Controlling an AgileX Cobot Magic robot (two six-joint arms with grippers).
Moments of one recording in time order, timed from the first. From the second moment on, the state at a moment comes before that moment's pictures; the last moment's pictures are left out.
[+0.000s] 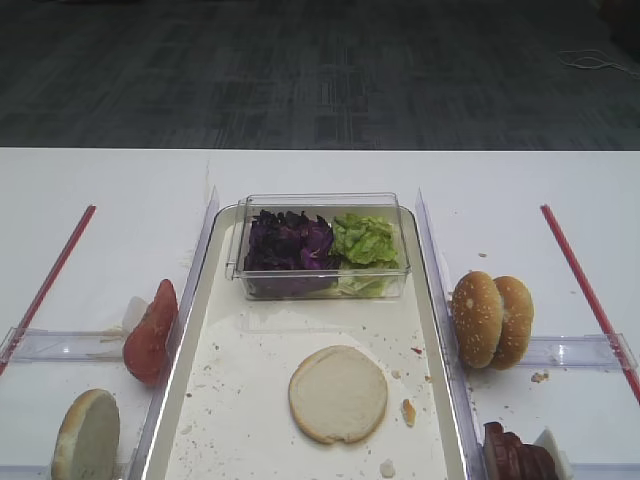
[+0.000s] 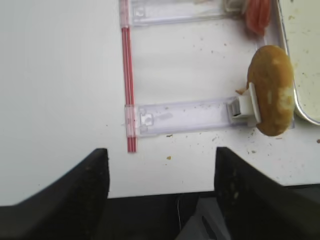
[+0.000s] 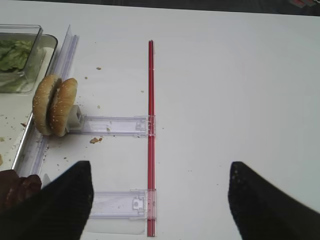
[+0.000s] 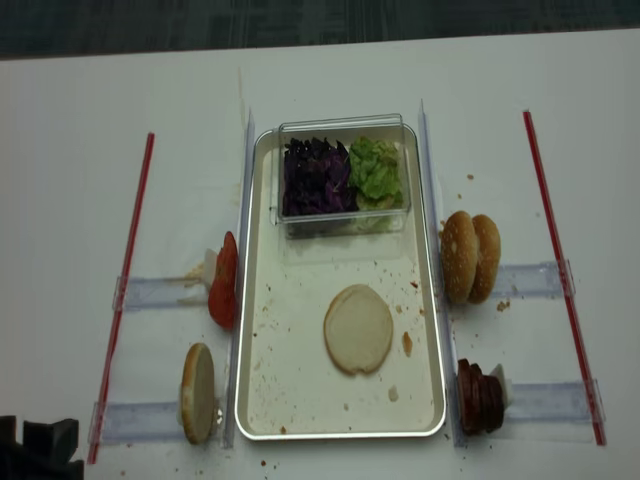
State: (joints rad) left arm -0.08 0.38 -0.49 0.04 1.17 -0.08; right arm -0.14 -0.02 -0.49 0.08 1.12 -0.15
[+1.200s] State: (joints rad) left arm -0.08 -0.01 -0.49 0.04 1.18 -0.03; right arm -0.14 -0.02 -0.49 0.08 1.12 -0.15
